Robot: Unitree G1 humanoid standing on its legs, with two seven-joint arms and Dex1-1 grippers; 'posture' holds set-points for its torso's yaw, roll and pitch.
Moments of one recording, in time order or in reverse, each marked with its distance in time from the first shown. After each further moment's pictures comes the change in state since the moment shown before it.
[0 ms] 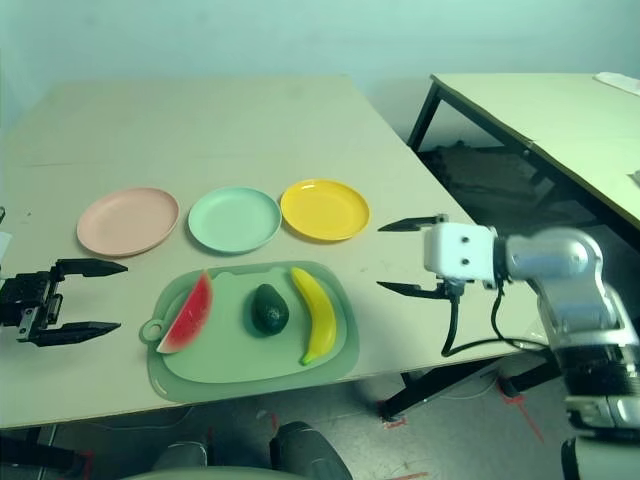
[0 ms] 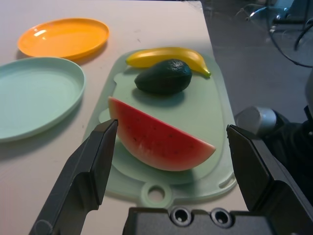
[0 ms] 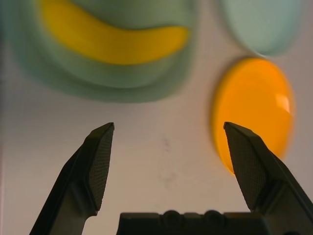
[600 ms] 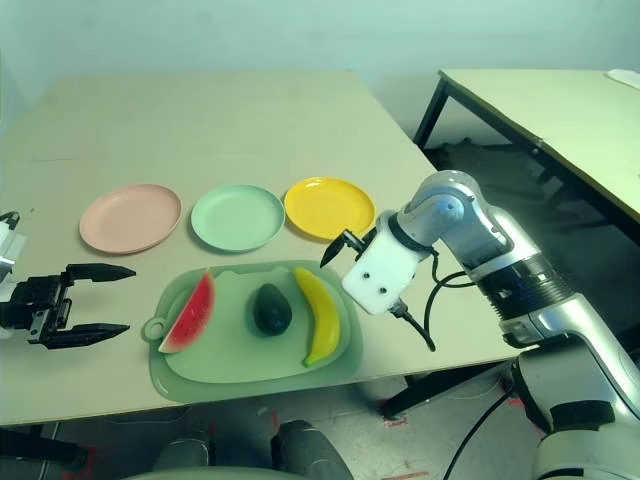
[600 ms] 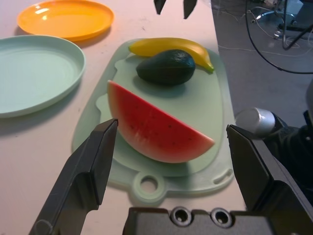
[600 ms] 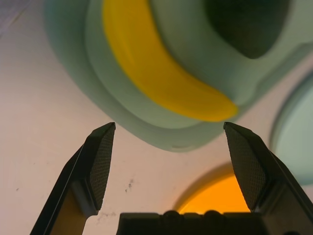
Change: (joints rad) left arm 0.030 0.022 -0.006 -0.073 0.007 0.079 0.027; right arm -0.287 0.163 0.374 0.120 -0.197 -0.397 0.082
